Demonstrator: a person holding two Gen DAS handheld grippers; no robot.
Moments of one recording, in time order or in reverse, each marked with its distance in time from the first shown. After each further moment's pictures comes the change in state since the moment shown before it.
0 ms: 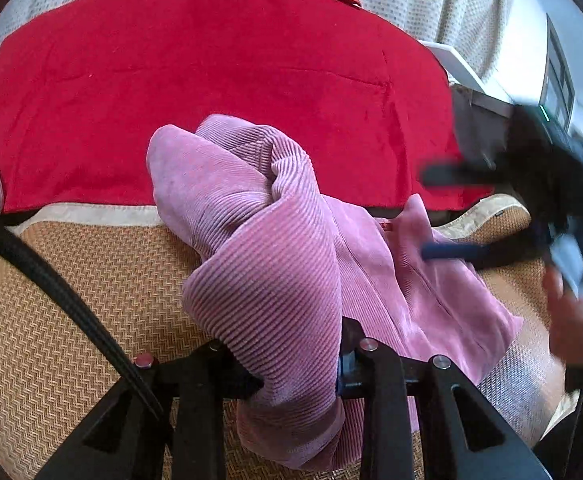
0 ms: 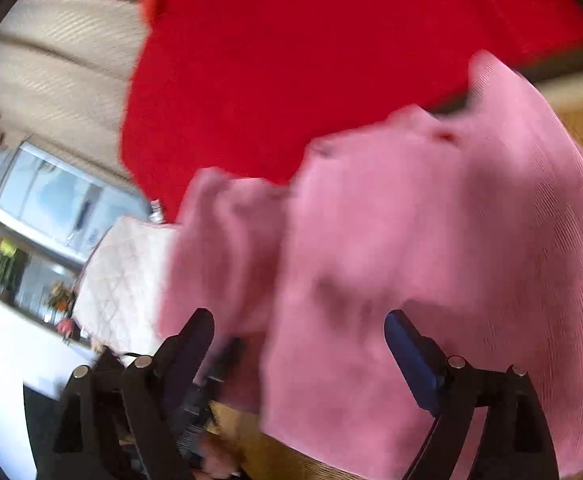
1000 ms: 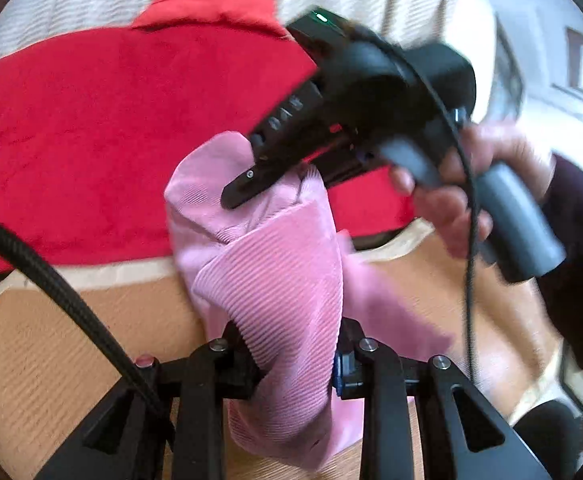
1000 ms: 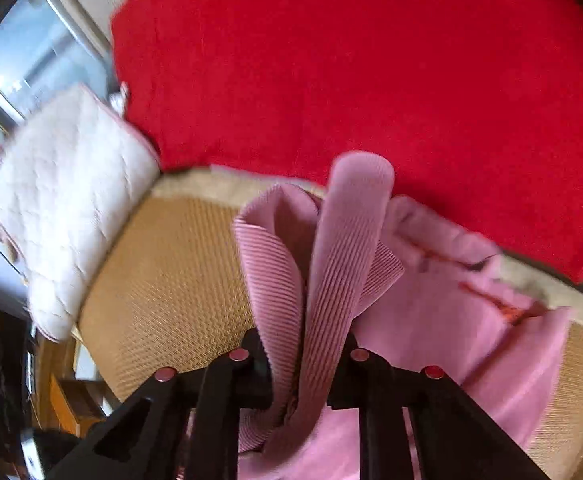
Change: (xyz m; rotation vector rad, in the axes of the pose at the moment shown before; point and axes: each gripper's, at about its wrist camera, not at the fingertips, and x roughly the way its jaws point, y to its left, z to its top) left arm -0.055 -0.039 0.040 0.127 -0.074 -0.193; right arm 0.050 0.121 0.070 -0.413 0.220 -0.368
